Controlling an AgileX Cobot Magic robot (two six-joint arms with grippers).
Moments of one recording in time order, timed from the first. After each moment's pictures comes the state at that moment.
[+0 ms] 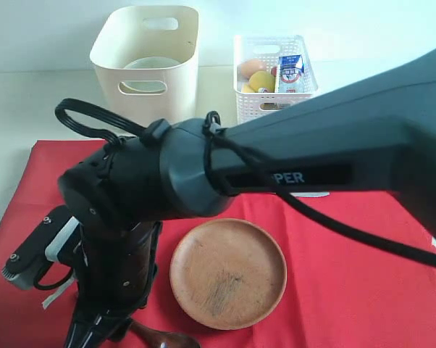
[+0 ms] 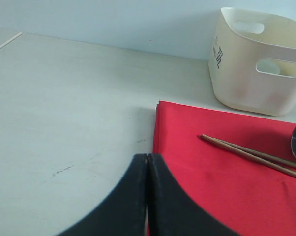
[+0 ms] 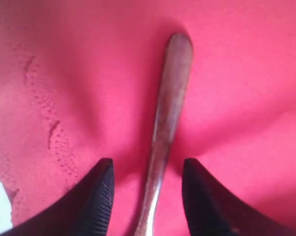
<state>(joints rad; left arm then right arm) -0.01 0.01 0.00 0.12 0.37 -0.24 1.12 2.13 -1.43 0.17 0.82 -0.19</state>
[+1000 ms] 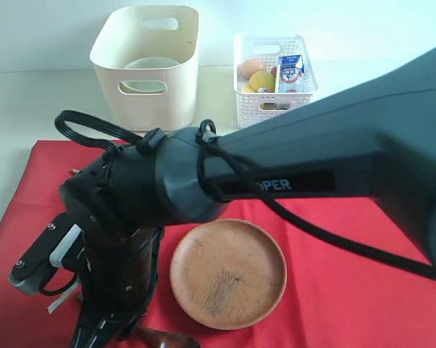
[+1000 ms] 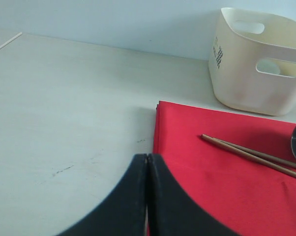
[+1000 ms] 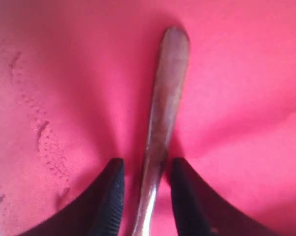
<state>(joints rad) -0.01 0.01 0.00 0.12 0.37 -0.24 1.12 2.15 -1.43 0.17 0.82 -0.19</state>
